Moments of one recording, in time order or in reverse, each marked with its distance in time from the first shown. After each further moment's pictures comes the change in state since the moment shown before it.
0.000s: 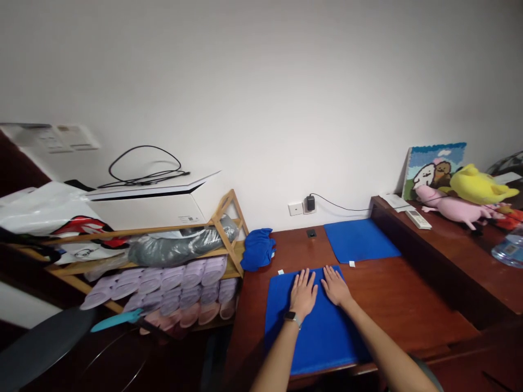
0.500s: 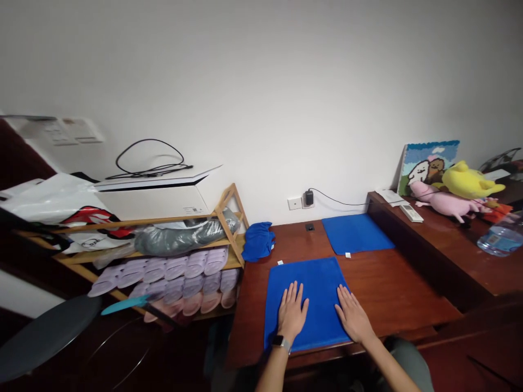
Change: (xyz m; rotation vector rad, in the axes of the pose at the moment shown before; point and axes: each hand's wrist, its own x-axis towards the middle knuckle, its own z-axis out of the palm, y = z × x) left_hand -0.091 0.005 -0.008 0.020 -0.004 -0.085; right_hand -0.138 0.032 0.040 0.018 0.101 -0.010
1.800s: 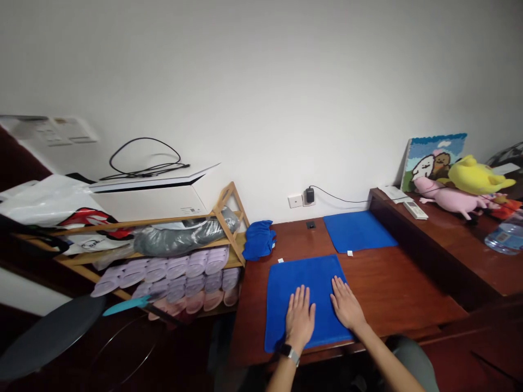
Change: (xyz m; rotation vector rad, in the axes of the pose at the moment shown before) left_hand -0.015 0.023 0.018 -0.013 0.016 -0.005; right_hand 0.035 -0.022 -0.003 -0.029 -0.038 0.002
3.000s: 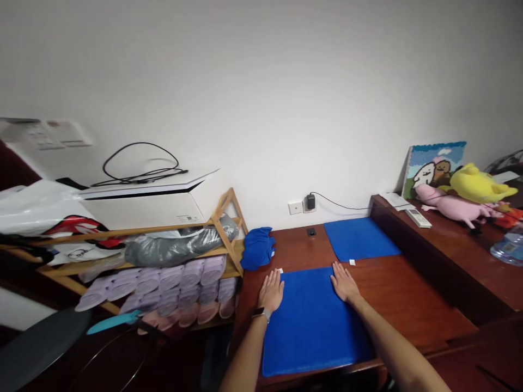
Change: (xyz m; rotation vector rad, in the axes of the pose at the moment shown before) left_hand 0.101 -0.155 -0.007 0.088 -0.025 -0.078; right_hand 0.111 0.030 -0.020 -0.041 -0.142 0.154
